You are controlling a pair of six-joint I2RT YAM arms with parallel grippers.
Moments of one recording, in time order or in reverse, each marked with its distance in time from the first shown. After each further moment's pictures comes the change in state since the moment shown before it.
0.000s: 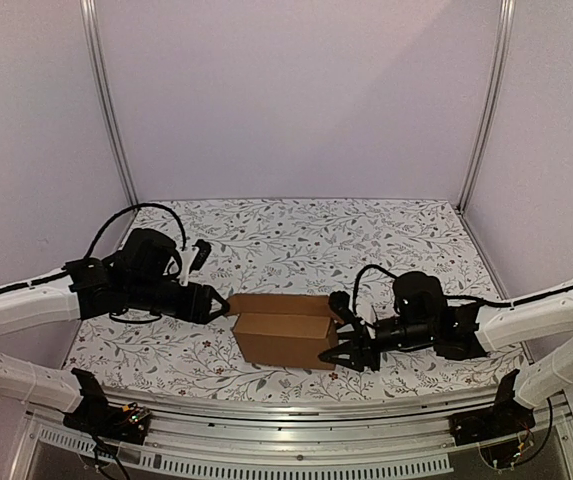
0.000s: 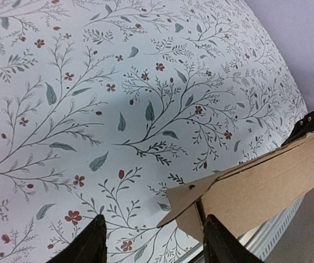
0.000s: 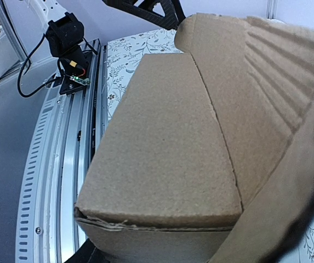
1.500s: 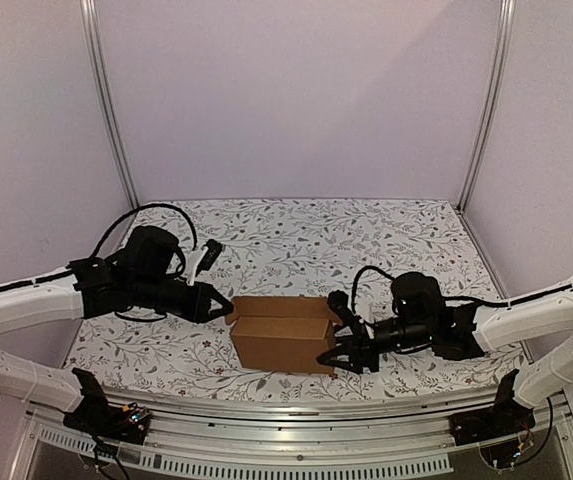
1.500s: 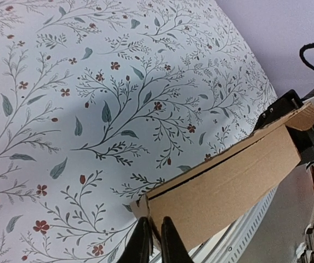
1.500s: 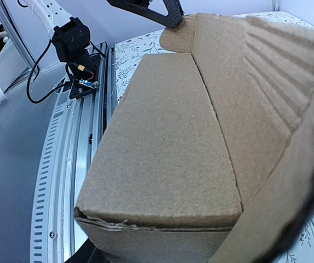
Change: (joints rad) left arm -0.004 0.022 0.004 0.073 0.154 0.014; right arm -0.001 0.019 0.002 0.016 -0.047 0.071
